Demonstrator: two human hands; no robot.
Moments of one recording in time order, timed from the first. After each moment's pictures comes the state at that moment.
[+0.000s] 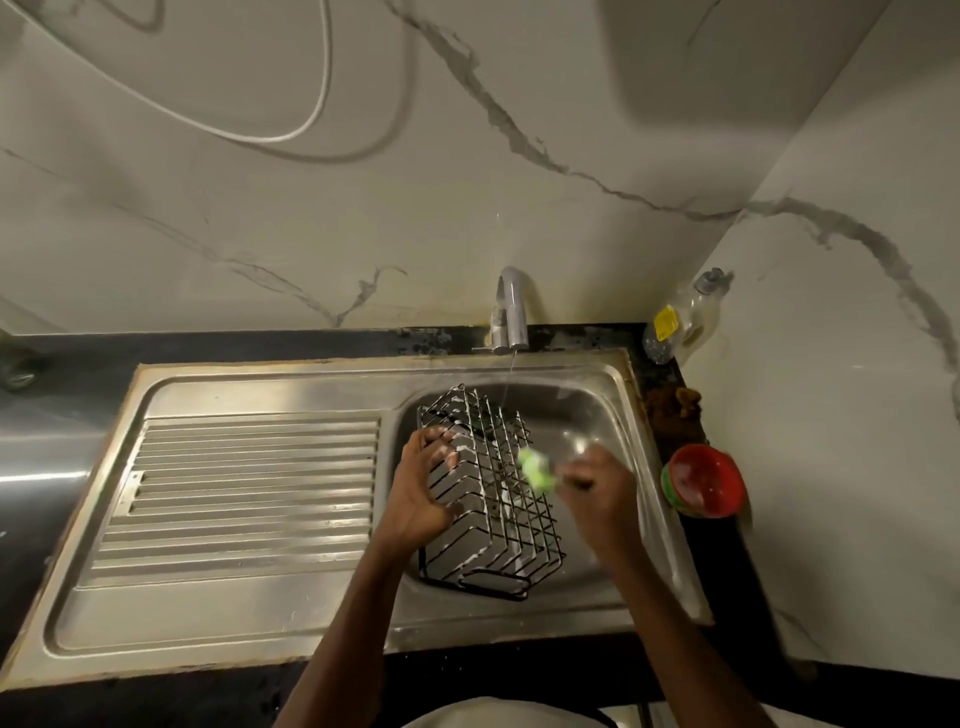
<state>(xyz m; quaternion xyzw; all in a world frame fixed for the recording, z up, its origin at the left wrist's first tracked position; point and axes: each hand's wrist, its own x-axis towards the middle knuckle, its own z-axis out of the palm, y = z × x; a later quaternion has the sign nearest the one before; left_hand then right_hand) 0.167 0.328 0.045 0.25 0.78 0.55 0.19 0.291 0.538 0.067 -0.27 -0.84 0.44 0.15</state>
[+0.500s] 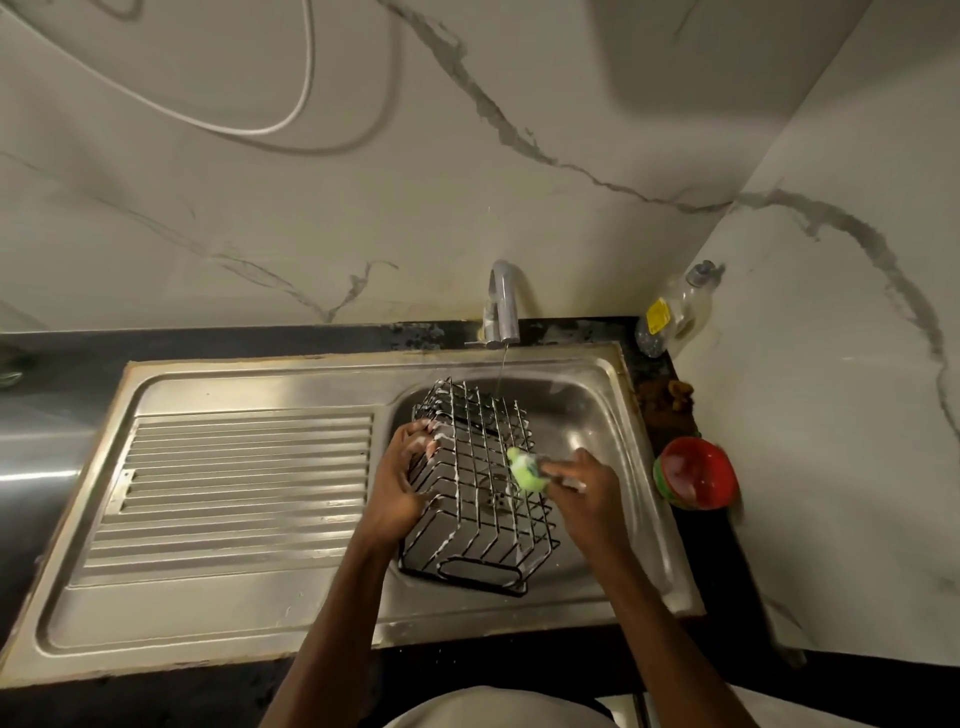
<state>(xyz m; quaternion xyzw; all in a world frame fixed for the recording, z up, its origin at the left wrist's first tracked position) 0.162 0.323 0.042 0.19 0.75 0.59 0.24 0.293 0.540 0.050 -0.28 -0.78 0.53 0.15</state>
